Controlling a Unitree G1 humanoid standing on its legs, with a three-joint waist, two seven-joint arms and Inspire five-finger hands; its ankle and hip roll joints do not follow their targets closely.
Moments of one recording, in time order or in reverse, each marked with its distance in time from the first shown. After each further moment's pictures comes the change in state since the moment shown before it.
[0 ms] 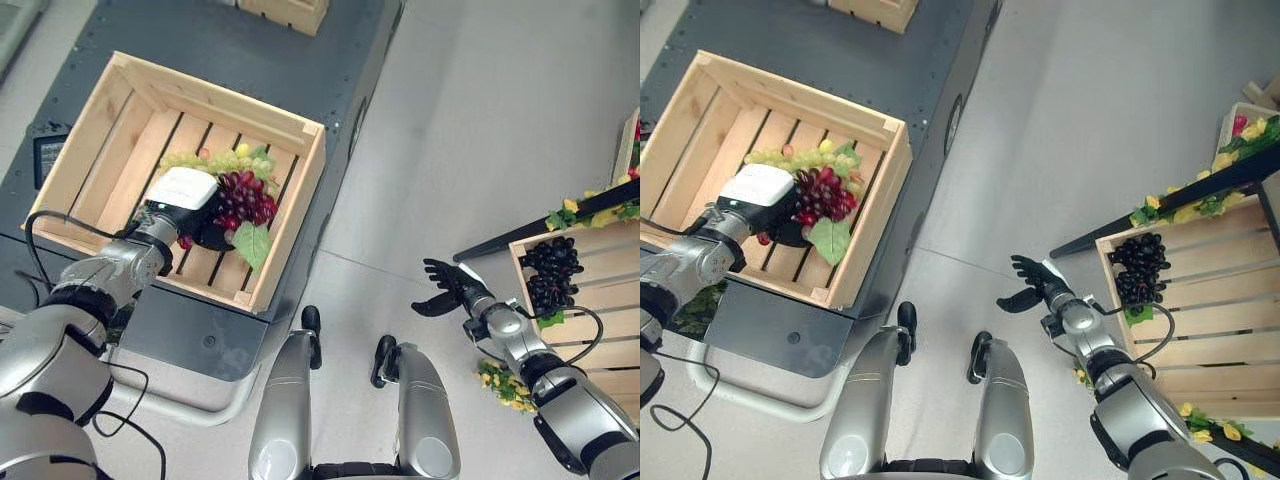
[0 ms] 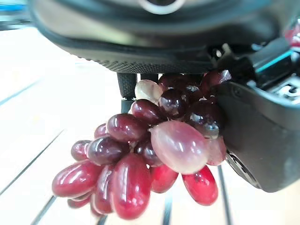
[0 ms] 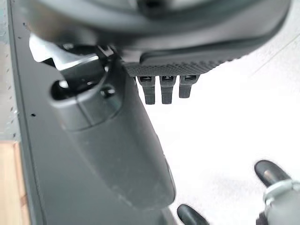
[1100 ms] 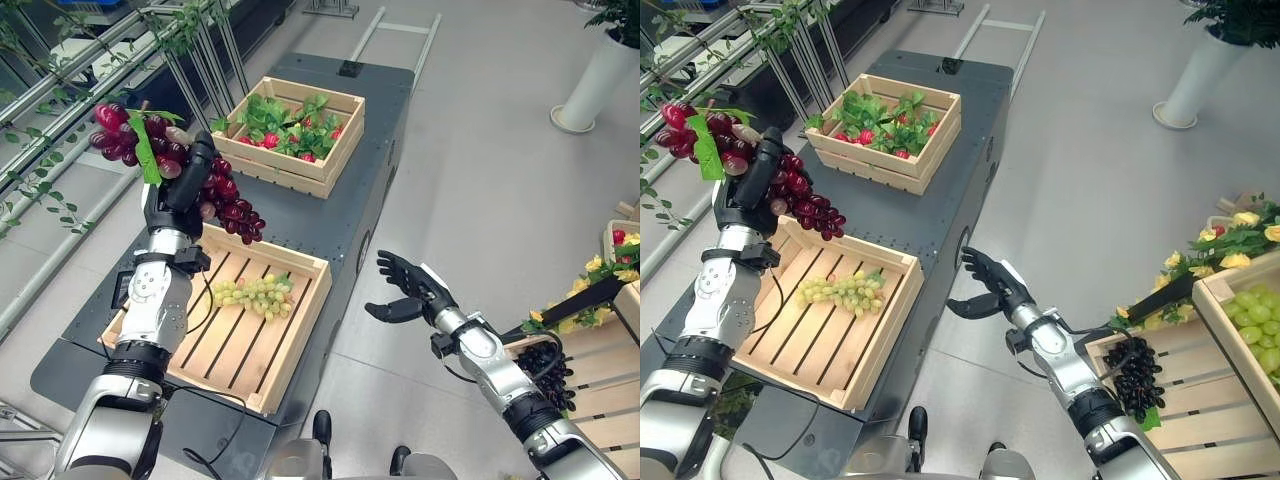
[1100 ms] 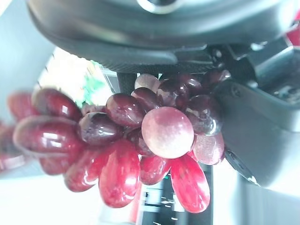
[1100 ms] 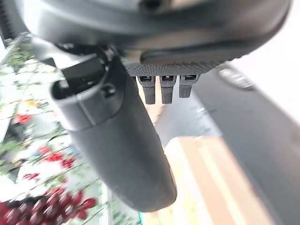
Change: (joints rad) left arm 0.325 -0.307 0.599 -0.490 -1.272 0.062 -0.381; right arm 0.221 0.057 -0.076 -0.708 0.048 0.159 0.004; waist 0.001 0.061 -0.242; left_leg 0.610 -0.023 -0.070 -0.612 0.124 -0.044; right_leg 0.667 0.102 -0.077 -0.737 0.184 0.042
